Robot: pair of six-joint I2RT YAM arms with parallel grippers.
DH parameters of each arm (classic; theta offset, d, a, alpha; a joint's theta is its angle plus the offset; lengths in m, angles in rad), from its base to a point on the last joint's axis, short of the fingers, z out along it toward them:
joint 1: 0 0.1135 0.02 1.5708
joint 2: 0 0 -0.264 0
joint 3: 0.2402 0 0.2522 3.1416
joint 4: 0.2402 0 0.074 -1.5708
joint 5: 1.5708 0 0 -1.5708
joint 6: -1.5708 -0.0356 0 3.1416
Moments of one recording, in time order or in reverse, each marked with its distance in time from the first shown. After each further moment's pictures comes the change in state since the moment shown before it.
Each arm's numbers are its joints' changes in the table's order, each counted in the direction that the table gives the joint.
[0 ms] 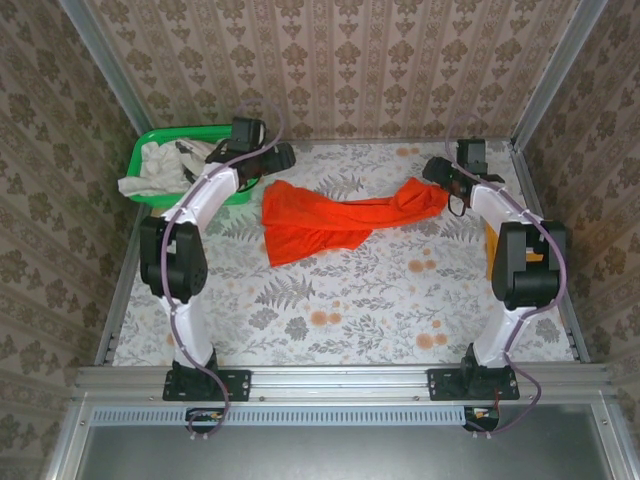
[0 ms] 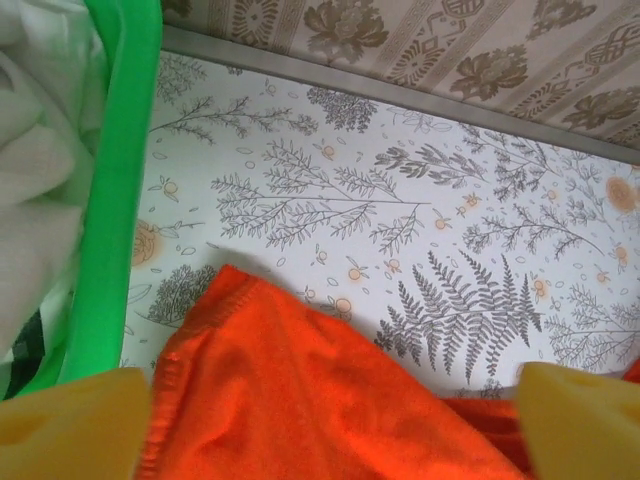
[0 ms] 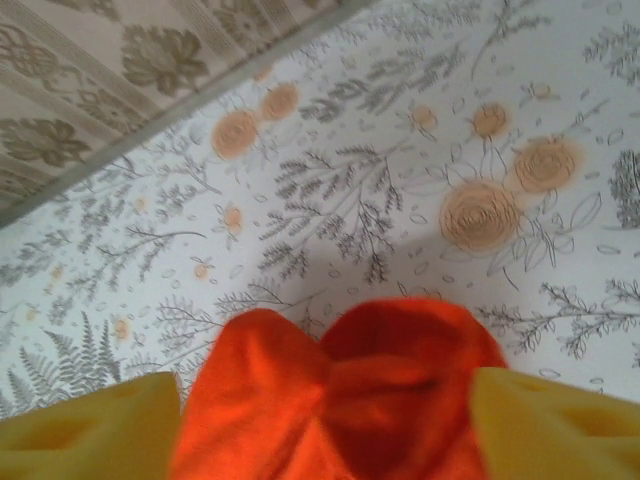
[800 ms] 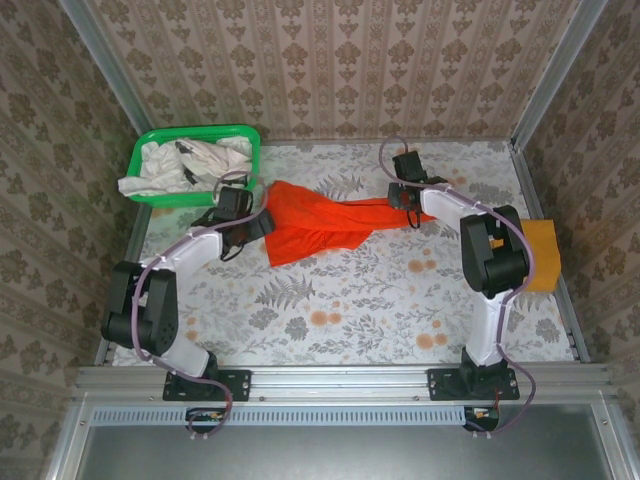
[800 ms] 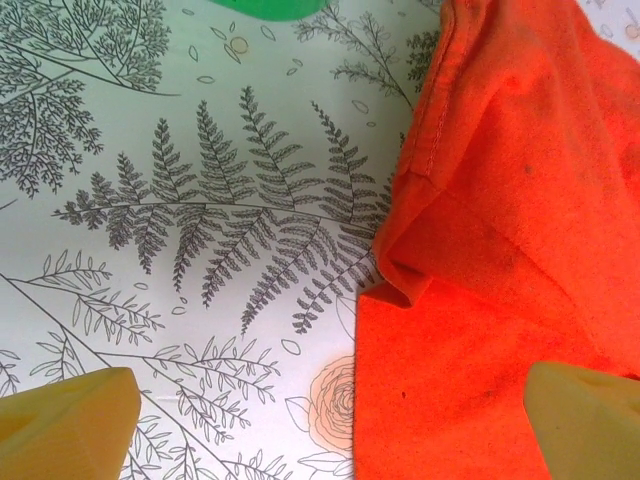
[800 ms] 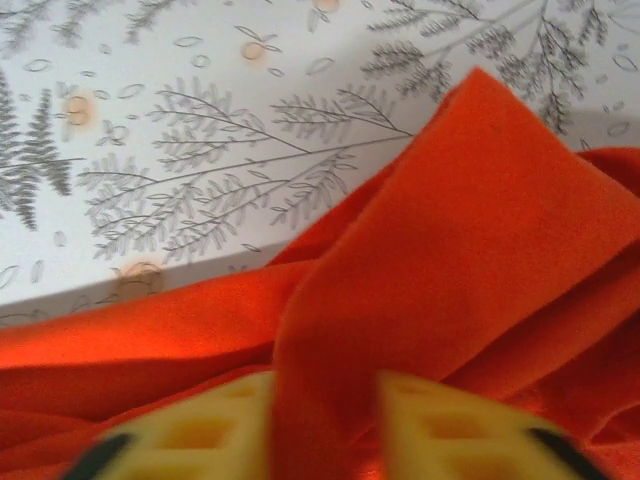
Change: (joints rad) left arm 0.011 0.390 -0.725 -0.153 -0.149 0.140; right arm 0.275 -0.179 0.111 0.188 0.255 0.129
